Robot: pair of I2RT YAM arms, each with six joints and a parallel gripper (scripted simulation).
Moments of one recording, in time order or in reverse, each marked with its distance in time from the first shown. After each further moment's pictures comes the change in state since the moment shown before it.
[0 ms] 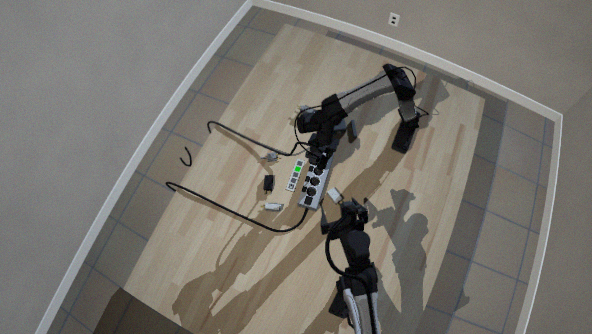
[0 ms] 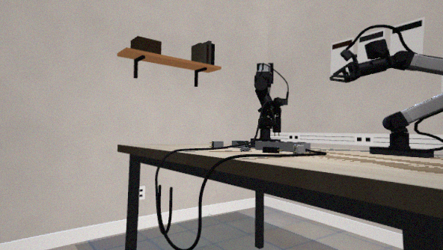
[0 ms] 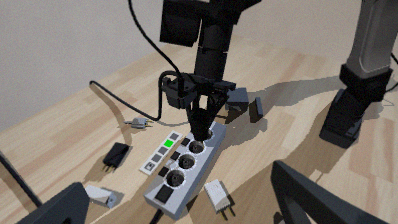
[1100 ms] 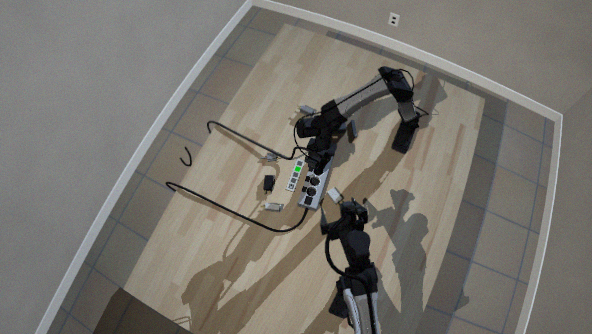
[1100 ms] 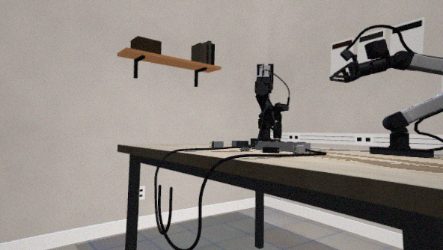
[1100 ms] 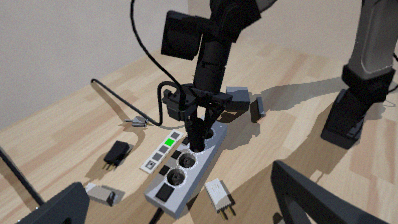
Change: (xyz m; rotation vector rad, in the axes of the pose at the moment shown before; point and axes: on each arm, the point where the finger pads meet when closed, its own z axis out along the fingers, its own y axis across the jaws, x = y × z) left arm 0.001 0.001 0.000 -0.008 0.004 -0.005; right arm 0.005 -0.008 0.027 0.026 -0.022 -0.044
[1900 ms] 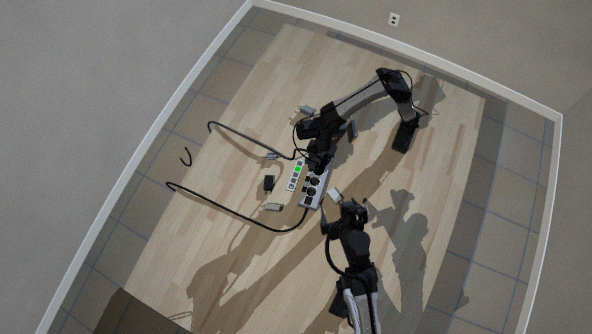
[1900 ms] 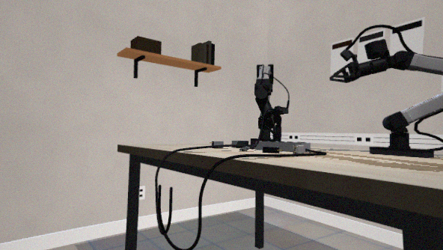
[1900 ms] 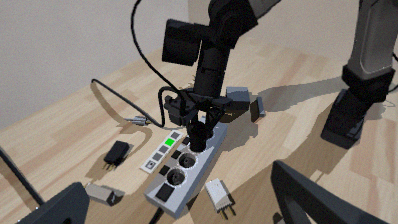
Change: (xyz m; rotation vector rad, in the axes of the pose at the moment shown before) left arm 0.000 0.000 0.000 0.000 0.000 0.000; right arm 0.009 0.002 0.010 -0.018 0.015 0.011
